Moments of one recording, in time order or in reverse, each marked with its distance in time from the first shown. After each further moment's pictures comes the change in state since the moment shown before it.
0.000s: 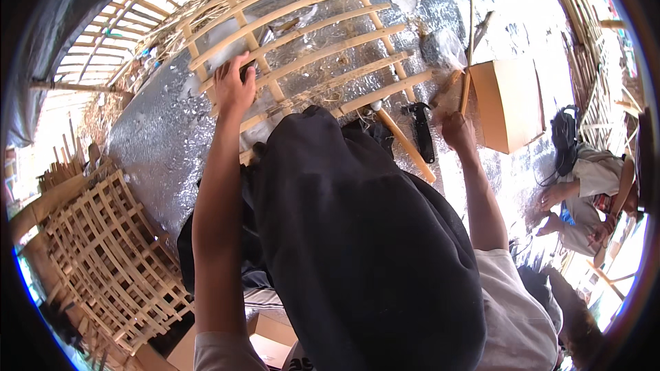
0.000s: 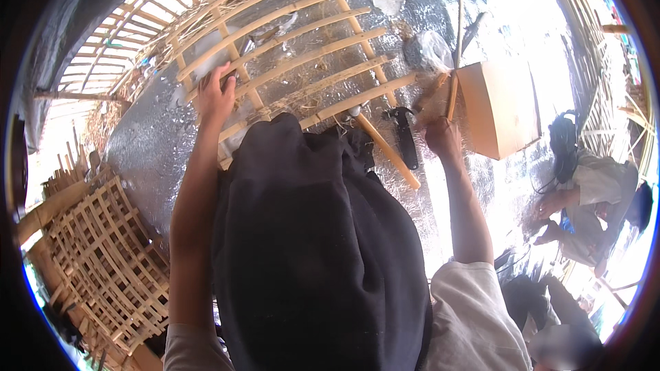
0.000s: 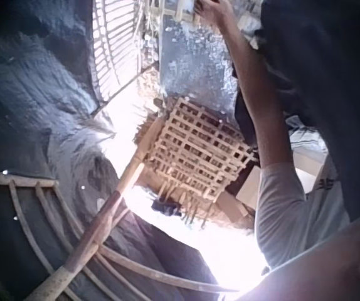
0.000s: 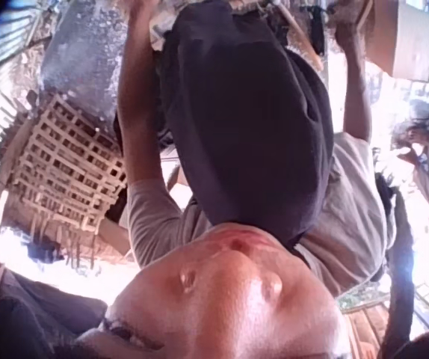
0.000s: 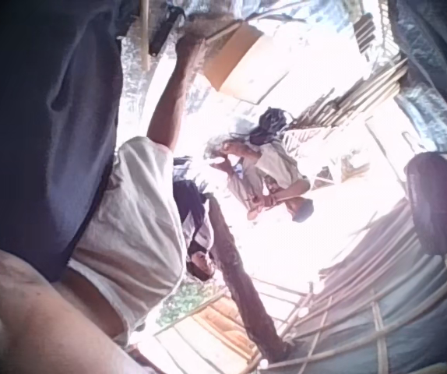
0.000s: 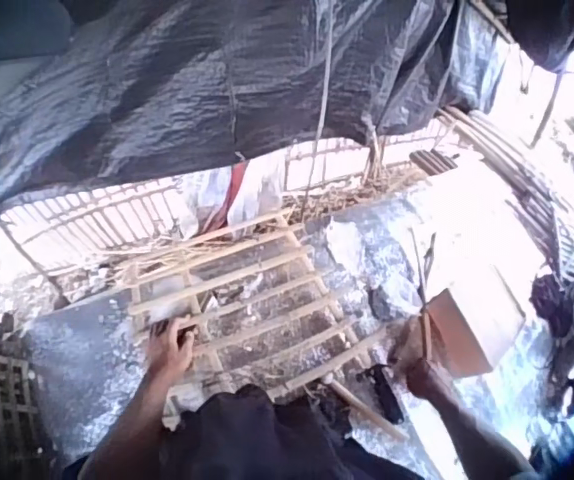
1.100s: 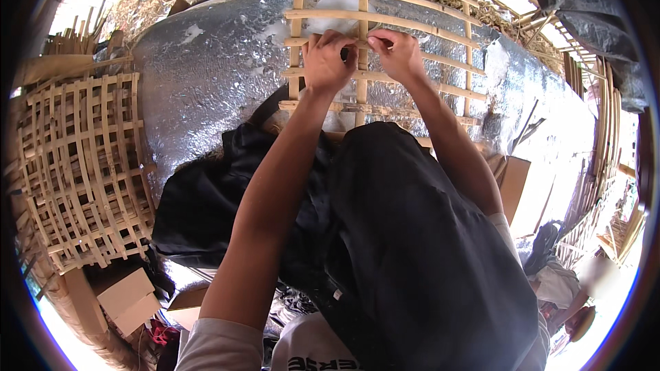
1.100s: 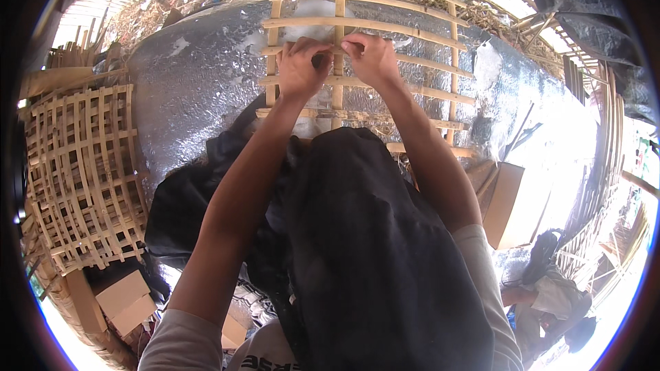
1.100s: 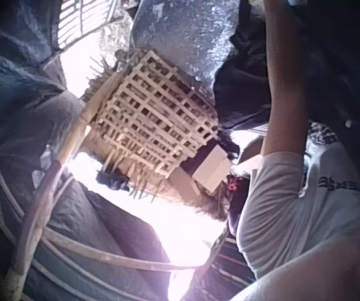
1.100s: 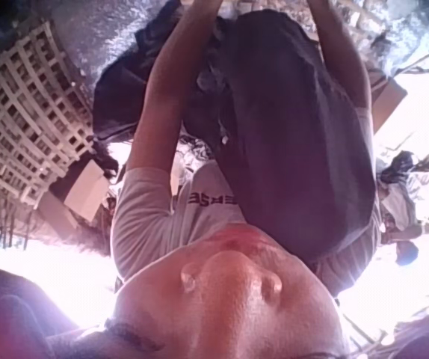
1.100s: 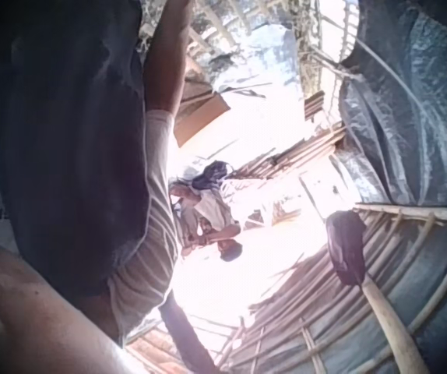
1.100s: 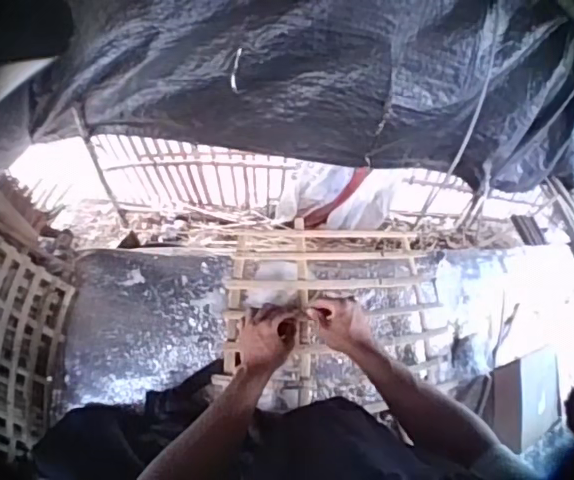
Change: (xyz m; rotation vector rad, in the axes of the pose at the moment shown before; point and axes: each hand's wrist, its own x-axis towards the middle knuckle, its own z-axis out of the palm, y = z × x) left_hand -0.003 0.025 0.007 -0.057 0.349 -0.251; right_hand 0.091 -0.376 0.066 0.424 -0.081 -0.895
